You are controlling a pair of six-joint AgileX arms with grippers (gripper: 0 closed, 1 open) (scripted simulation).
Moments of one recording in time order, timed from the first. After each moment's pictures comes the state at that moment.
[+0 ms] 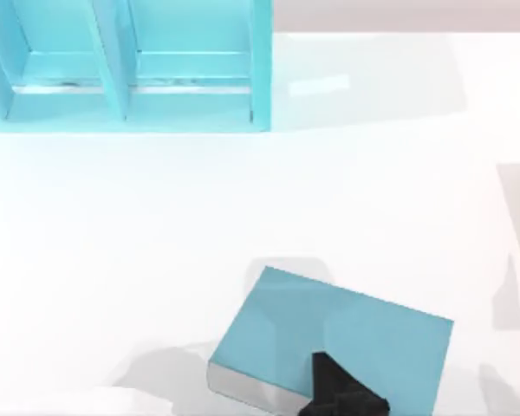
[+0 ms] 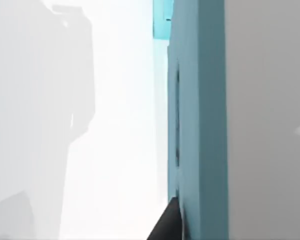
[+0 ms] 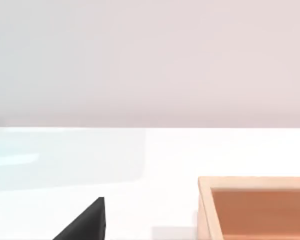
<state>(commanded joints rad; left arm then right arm) -1.64 2.10 1.32 -1.39 -1.25 -3.74 0.00 0.00 0.00 0.00 0.00 0.00</state>
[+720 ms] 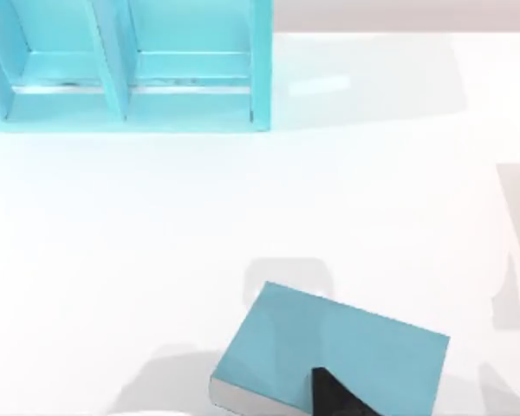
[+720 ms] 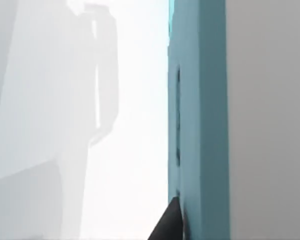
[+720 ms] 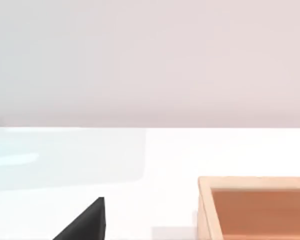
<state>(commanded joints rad) -1.65 2.15 1.30 -1.35 -1.24 -3.76 0.00 0.00 0.00 0.00 0.00 0.00</state>
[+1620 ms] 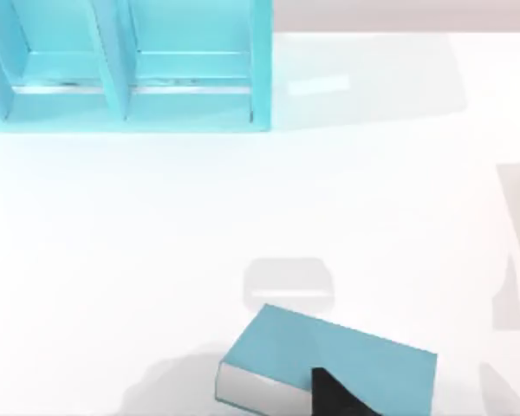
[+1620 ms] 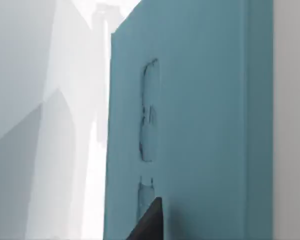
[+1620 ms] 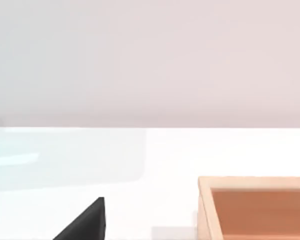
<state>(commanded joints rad) -1.65 2.17 1.29 -1.32 -1.25 -3.76 0.00 0.00 0.00 0.00 0.00 0.00</state>
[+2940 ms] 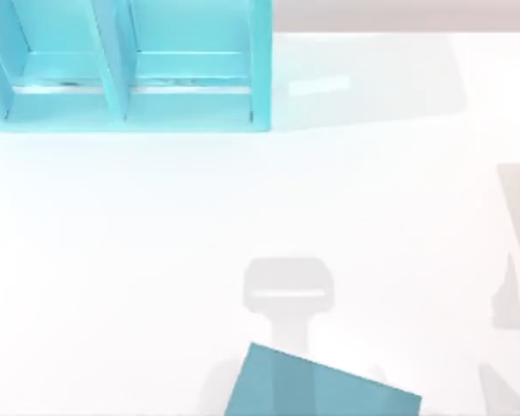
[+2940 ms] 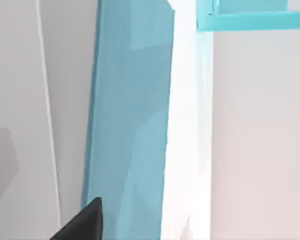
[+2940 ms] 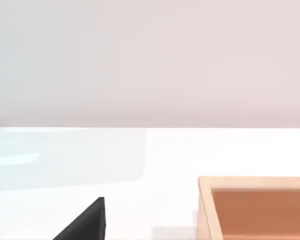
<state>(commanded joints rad) -1.90 2.32 1.49 -1.71 -1.04 -4.12 0.00 0.00 0.00 0.00 0.00 0.00</state>
